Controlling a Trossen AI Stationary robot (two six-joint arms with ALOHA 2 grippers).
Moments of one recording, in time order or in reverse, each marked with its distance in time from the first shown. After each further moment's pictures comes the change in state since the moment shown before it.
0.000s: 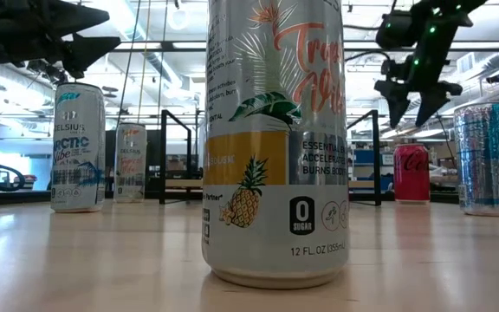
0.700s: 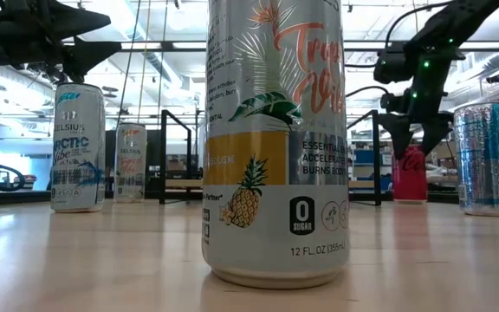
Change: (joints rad) left arm 0.000 0.000 0.000 -0.031 0.000 -0.031; right arm -0.086 0.106 -0.150 0.156 -0.089 -0.051
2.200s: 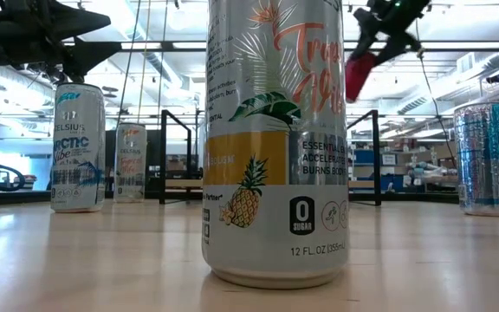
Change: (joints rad) left arm 0.000 0.000 0.001 -0.003 0.000 0.002; right arm 0.052 -0.055 0.560 -0.004 -0.114 -0.116
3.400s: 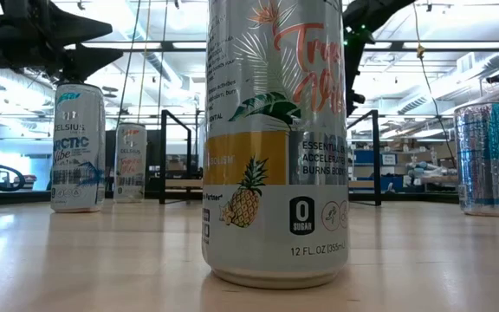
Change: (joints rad) left arm 0.000 0.000 0.000 -0.051 -0.001 -0.001; right arm 0.146 0.554 0.163 -0.170 0.040 -0.149
